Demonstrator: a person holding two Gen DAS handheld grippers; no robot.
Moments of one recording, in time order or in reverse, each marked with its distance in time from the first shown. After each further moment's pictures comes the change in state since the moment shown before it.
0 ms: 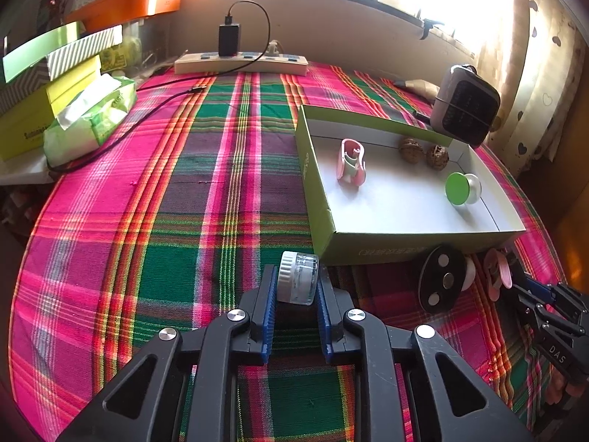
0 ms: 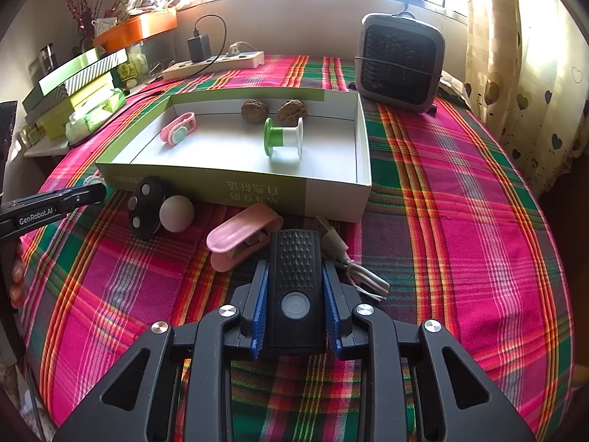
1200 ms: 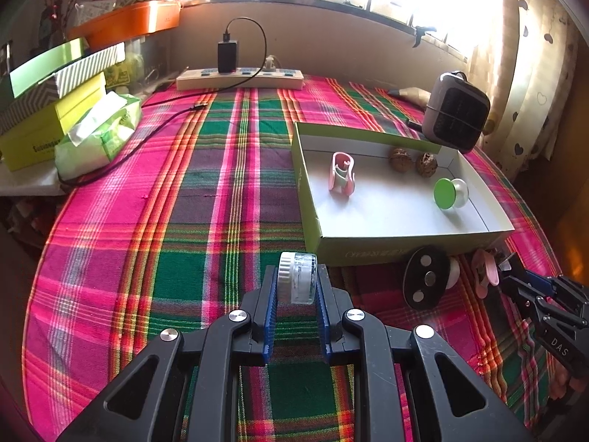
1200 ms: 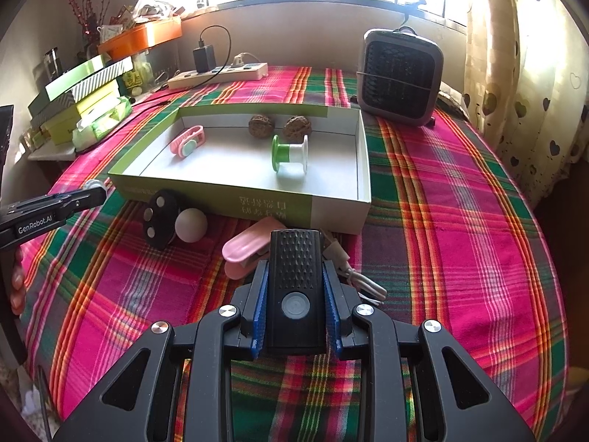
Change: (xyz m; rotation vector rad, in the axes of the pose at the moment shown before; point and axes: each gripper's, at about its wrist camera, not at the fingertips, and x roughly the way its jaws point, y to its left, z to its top) left arm -0.022 -0.006 0.000 0.023 -0.042 0.012; right arm -0.015 0.004 0.005 -0.003 -0.033 0.008
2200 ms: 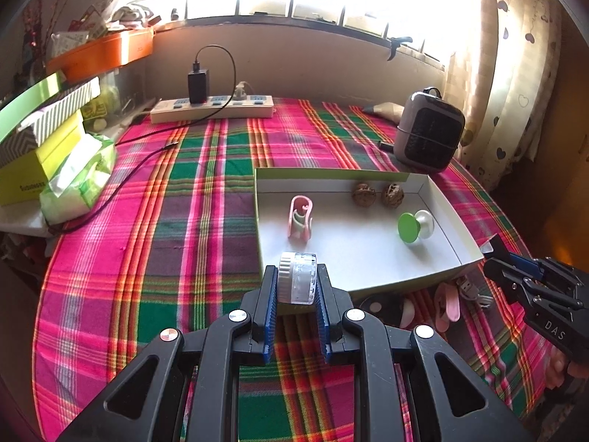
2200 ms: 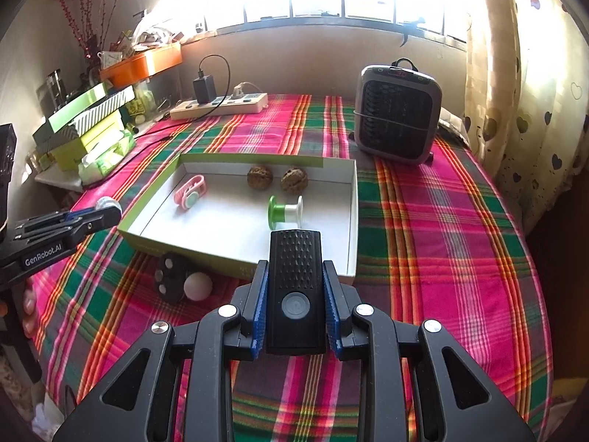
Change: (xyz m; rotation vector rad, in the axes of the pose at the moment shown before) left arm -0.009 -0.030 0.037 0.046 -0.036 -0.051; right arm -0.012 -0.011 0.043 0.021 -0.052 0.029
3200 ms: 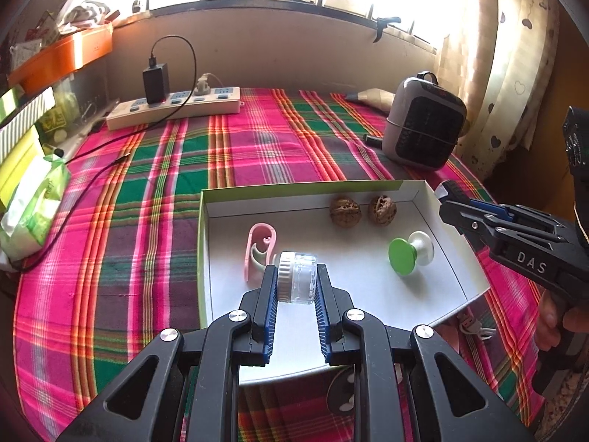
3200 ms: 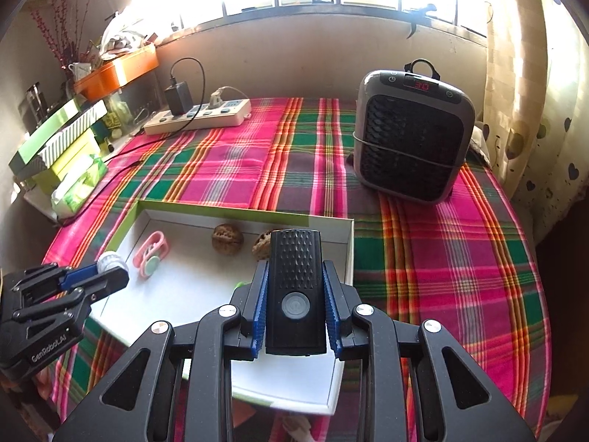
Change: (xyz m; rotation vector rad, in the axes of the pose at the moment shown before) left arm 0.053 -0.023 0.034 0.042 0.062 -0.048; right arm 0.065 -0.025 0.070 0.022 0.055 0.009
